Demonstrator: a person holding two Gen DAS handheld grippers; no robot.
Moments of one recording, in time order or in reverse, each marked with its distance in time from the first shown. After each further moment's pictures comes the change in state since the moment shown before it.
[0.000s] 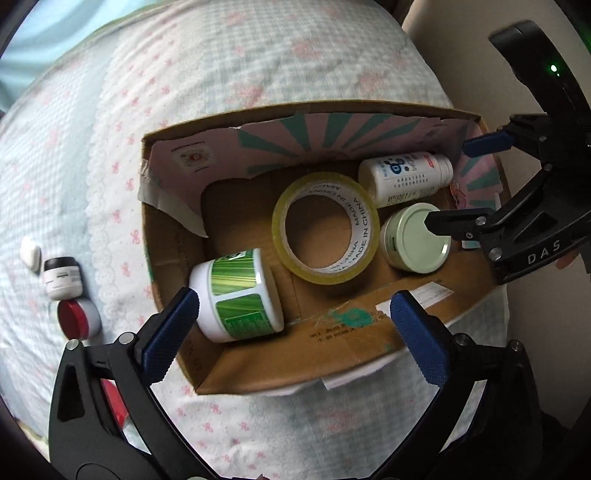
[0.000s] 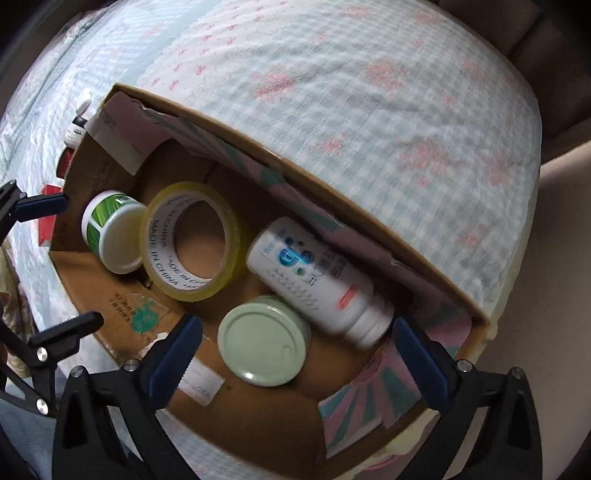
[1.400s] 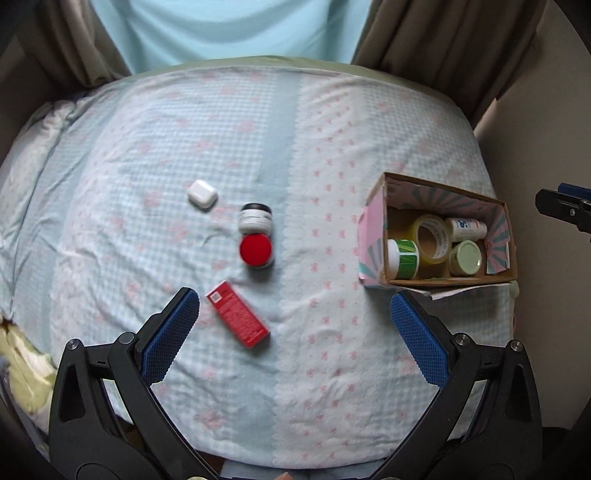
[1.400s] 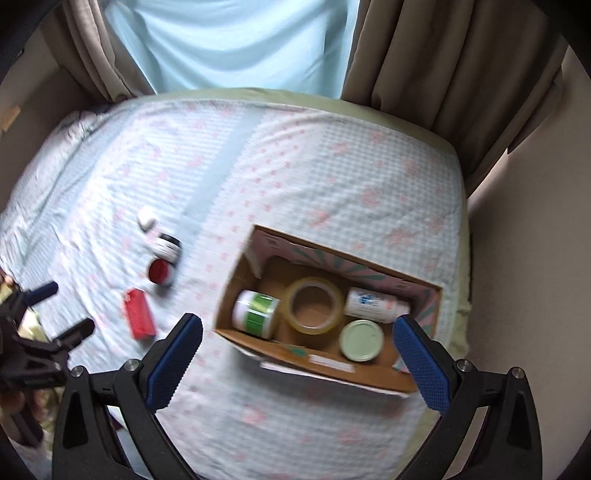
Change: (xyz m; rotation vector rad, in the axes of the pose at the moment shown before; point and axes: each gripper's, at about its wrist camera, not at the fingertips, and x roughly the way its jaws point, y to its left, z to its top) left arm -0.203 0.155 -0.132 -0.303 -0.255 0.181; right arm -0.192 0.164 -0.009 0.220 -0.372 -0.078
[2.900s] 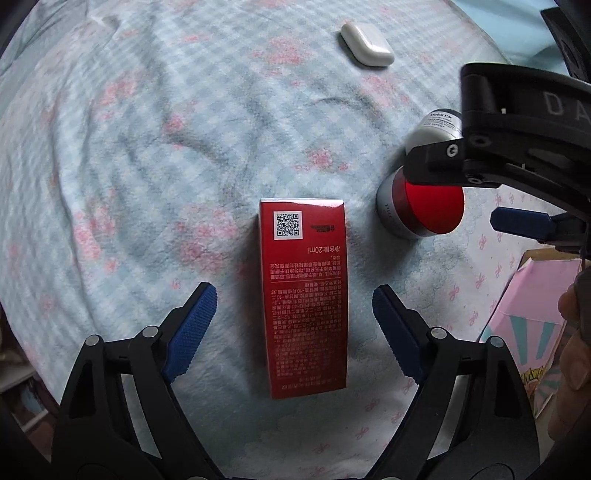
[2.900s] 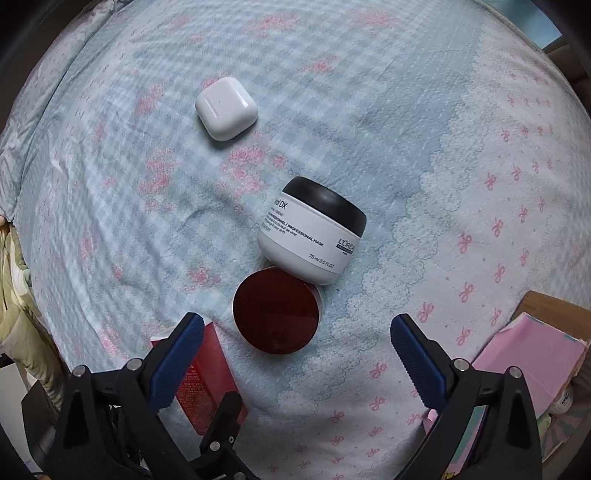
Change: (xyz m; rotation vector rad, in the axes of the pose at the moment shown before) left arm 0.234 0.107 -0.084 -0.681 0.189 0.060; right arm 0.316 0.240 0.035 -0.275 0.429 0.123
